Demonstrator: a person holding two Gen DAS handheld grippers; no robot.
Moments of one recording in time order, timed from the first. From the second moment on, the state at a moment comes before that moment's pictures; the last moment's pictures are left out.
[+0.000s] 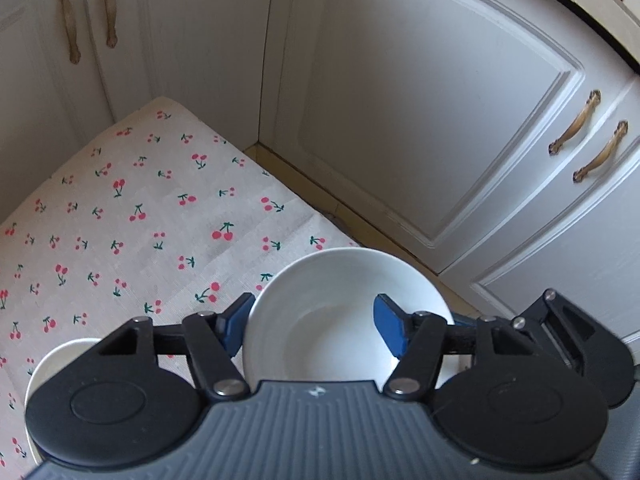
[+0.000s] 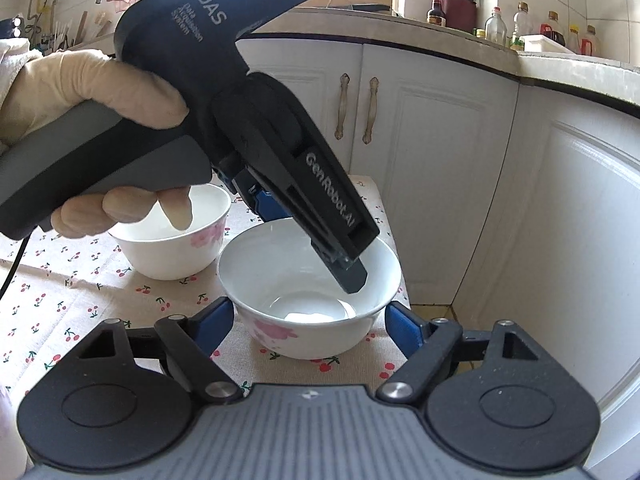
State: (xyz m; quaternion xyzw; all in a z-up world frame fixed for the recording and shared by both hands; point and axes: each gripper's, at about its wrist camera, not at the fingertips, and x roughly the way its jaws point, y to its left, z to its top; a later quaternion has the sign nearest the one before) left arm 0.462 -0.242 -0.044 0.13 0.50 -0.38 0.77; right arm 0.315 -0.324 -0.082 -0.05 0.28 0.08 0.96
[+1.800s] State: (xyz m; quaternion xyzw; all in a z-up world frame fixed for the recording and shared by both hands) left arm 0.367 -0.167 0.006 0.15 0.49 -0.40 0.76; right arm 0.235 -0.281 -0.034 -0.06 0.27 0.15 0.95
